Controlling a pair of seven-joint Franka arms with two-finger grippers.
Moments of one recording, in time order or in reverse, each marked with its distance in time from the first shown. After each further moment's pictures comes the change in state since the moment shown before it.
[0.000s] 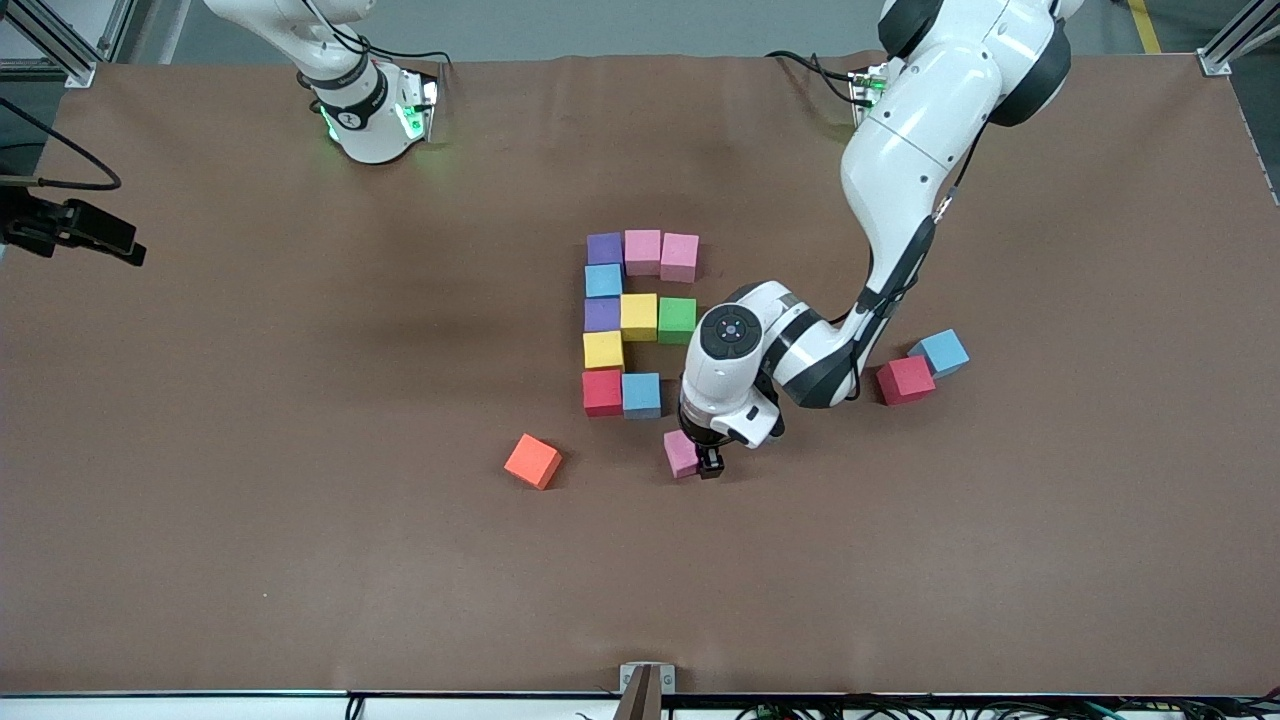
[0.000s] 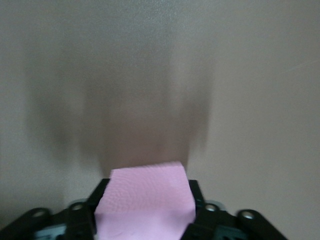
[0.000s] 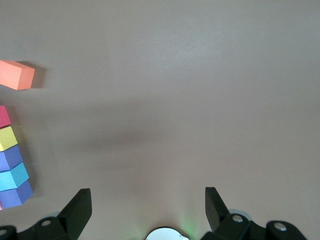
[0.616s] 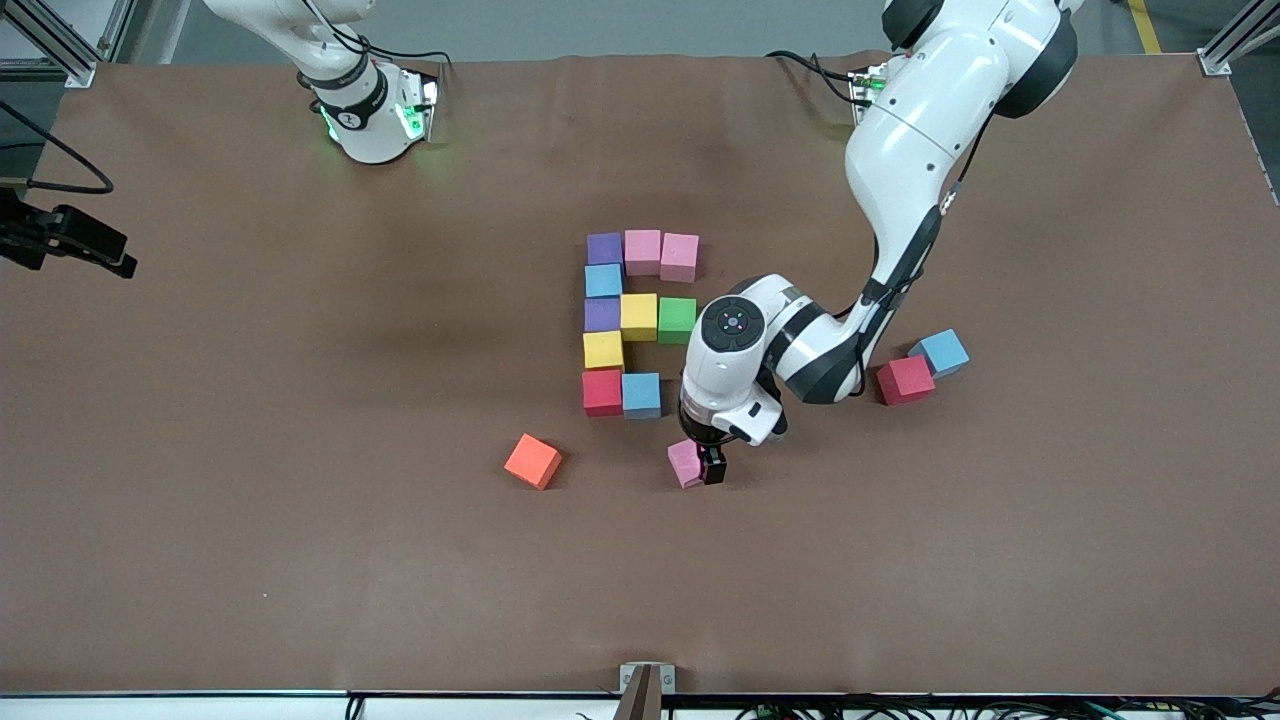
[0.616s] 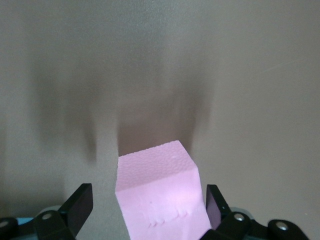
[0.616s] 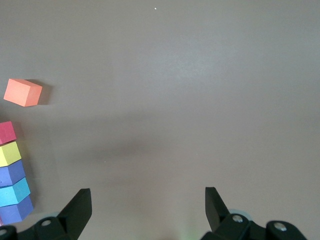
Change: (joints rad) left arm 0.001 -0.025 0.000 -0.006 0.000 -0.007 -0.003; right arm 0.001 -0.004 0.001 0.000 -0.002 0.070 -0.003
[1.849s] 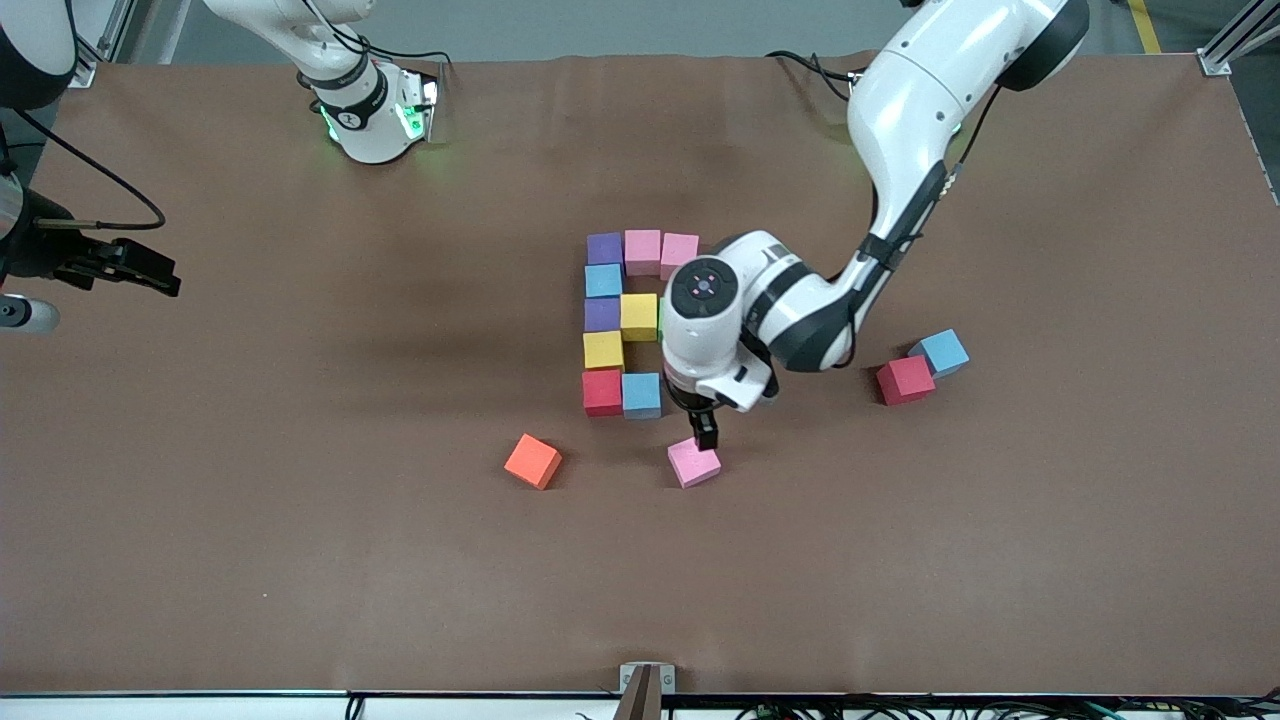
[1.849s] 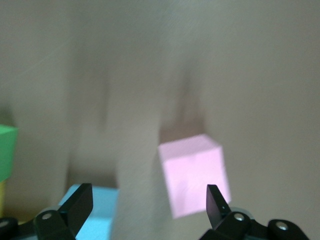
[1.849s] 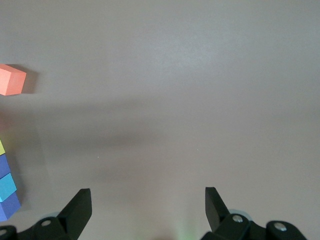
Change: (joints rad) left arm 0.012 -0.105 -0.057 -0.003 0.000 -0.225 -0.070; right arm 0.001 0.001 0.011 -0.118 -0.015 0.066 -0.002
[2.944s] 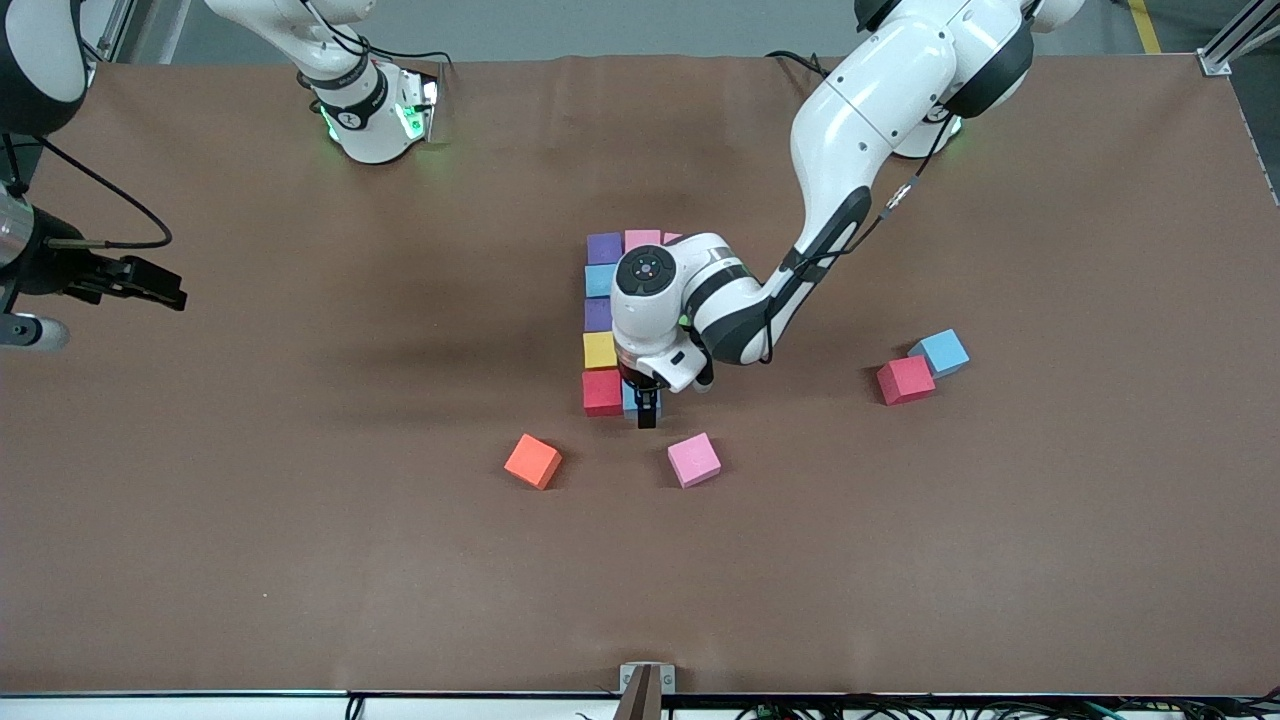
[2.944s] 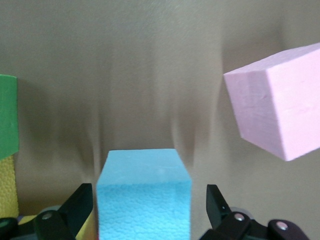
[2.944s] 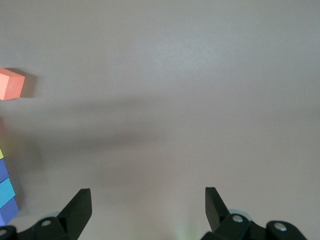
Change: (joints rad) left arm -0.114 0.126 -0.029 0.025 0.088 0.124 -0.020; right arm -0.028 0.020 0.032 -0.008 0.001 0.033 0.000
